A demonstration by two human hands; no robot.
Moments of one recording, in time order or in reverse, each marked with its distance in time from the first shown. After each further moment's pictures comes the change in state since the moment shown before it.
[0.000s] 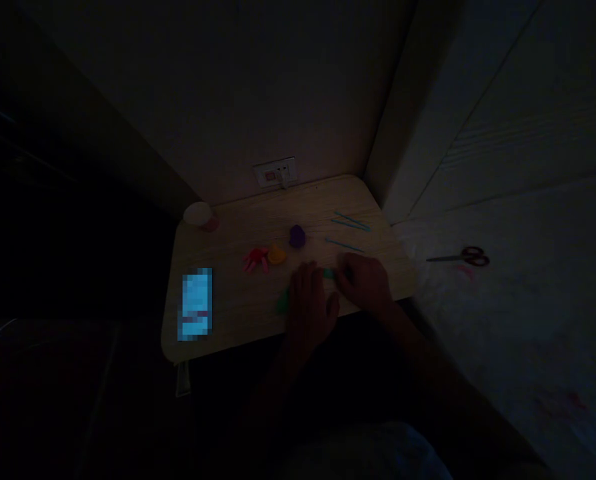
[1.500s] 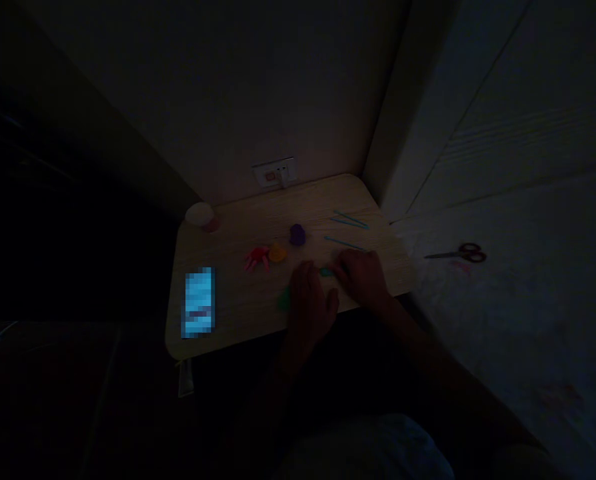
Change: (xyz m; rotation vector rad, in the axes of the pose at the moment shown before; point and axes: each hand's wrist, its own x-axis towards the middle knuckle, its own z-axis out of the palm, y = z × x) left_hand -0.002 -0.001 0.004 -0.077 0.057 -0.056; right_hand 0.004 0.000 0.004 -0.076 -0.042 -0.070
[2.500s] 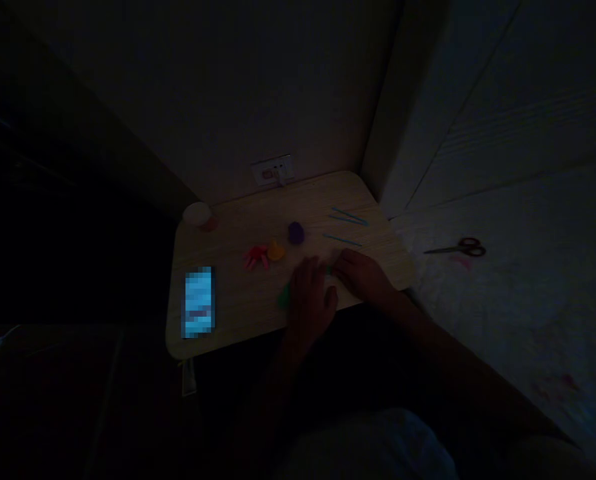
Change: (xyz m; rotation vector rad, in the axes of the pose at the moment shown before) left_hand 0.005 -0.003 -0.005 0.050 -0.083 0.068; right_hand -0.007 0.020 0.004 0.040 -0.024 -0.306
